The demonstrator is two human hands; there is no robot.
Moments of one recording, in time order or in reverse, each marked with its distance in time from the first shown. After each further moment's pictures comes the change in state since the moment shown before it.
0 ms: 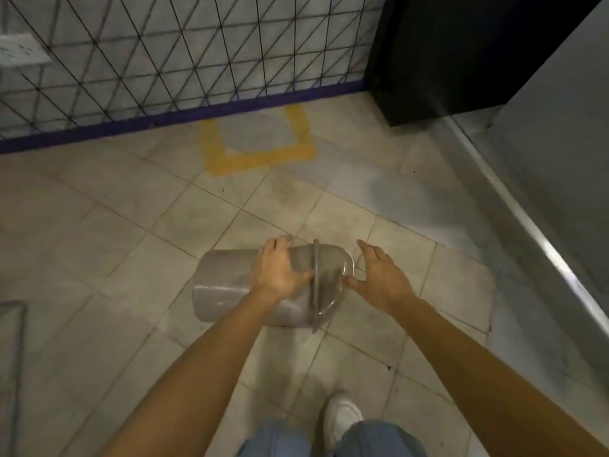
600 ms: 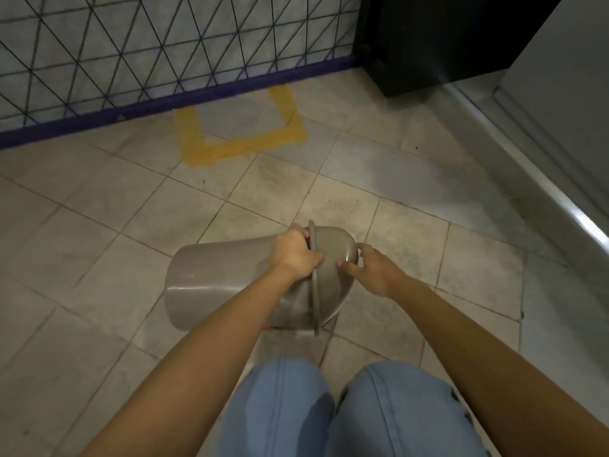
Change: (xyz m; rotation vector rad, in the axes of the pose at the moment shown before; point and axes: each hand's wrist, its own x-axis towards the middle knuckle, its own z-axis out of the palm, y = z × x) left_hand 0.065 -0.013 0.082 -0.136 -0.090 -0.049; right_hand 0.060 0.046 0.082 0.269 -0.144 0.164
